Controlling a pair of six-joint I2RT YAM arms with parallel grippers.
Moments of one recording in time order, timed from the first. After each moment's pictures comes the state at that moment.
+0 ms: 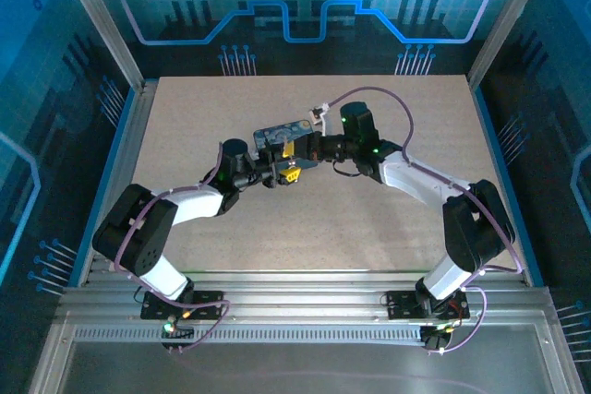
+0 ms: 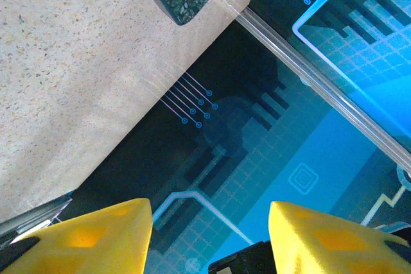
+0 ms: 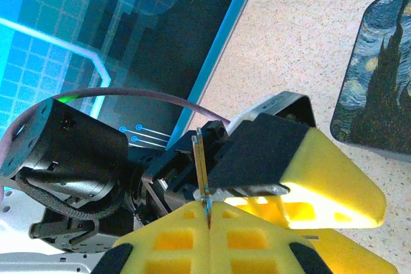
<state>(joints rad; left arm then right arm) -0.42 1.60 0.67 0.65 0.56 -2.09 0.52 1.62 1.11 0.07 -0.74 0.72</state>
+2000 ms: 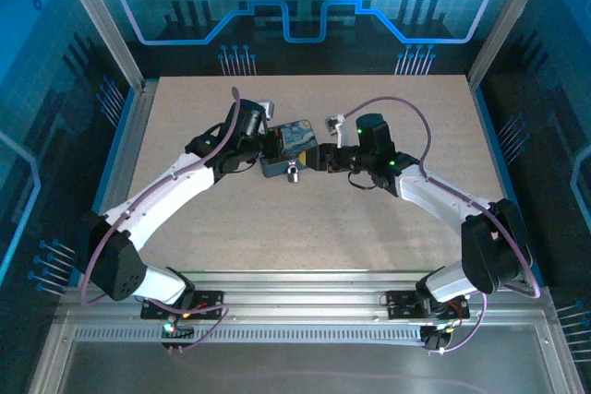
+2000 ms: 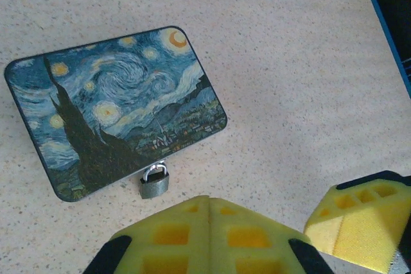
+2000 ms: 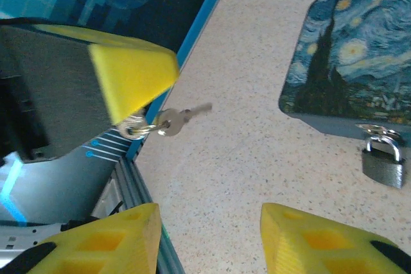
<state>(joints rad) -0.52 1.44 1.24 -0.50 0.06 -0.55 0.48 1.46 0.96 0.03 -0.70 0.59</state>
